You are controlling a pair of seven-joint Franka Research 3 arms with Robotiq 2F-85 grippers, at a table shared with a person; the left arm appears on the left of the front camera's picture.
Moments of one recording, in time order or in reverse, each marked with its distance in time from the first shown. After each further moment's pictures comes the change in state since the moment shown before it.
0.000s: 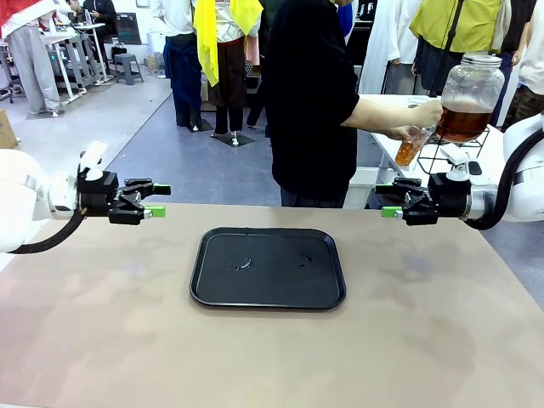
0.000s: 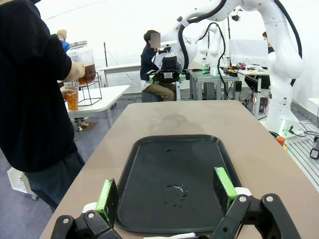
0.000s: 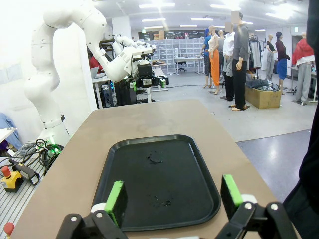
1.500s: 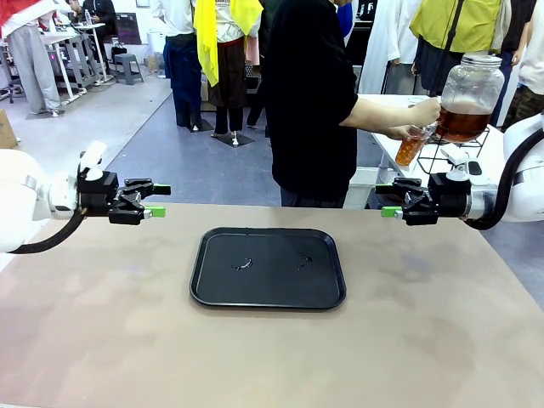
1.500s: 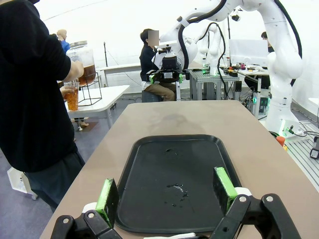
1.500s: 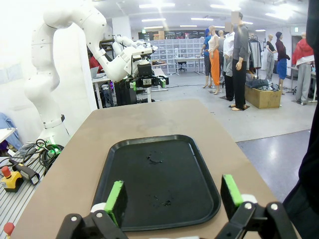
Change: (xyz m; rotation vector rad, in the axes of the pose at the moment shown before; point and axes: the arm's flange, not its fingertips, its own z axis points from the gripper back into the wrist) left arm 0.000 0.000 0.000 0.000 0.000 0.000; right arm 0.000 0.000 0.000 0.000 0.000 0.000
